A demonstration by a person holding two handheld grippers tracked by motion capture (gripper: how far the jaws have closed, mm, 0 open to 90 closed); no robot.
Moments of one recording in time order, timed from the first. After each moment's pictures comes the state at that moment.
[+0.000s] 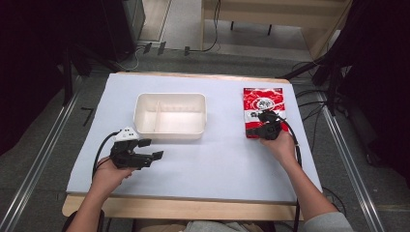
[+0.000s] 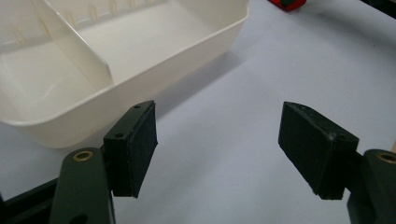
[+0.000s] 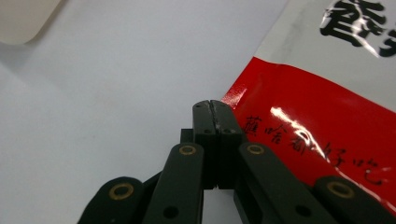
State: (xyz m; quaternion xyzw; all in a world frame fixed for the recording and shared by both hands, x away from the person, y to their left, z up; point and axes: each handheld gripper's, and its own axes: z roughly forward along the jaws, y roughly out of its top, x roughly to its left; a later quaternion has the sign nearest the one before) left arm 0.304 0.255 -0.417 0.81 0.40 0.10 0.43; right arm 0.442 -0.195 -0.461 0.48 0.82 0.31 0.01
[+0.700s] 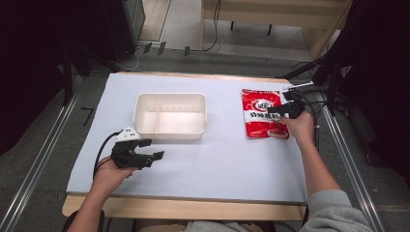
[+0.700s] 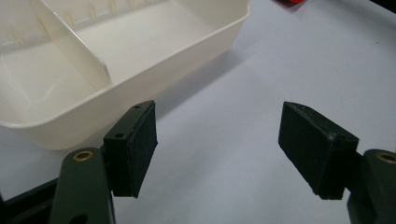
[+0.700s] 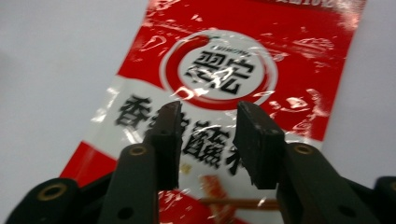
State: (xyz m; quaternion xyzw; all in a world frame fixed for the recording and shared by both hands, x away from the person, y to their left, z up) left arm 0.304 0.253 -0.418 0.81 0.39 0.11 0.42; right arm 0.511 -0.274 -0.441 0.56 0.76 0.32 0.07
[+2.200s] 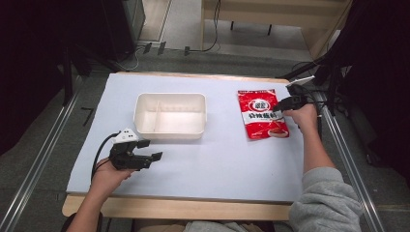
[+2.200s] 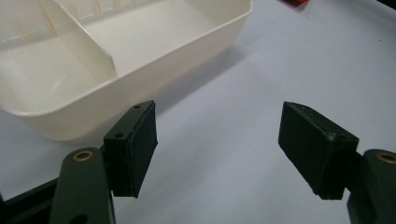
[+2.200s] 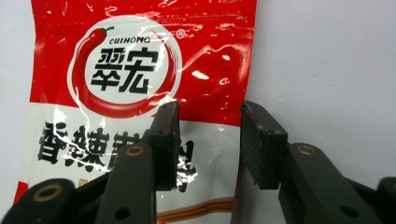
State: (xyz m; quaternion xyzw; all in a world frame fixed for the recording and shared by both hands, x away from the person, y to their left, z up) left arm 0.301 0.257 -0.419 0.81 0.40 0.11 0.42; right arm 0.554 -0.299 -0.455 0.64 0.73 0.24 -0.01
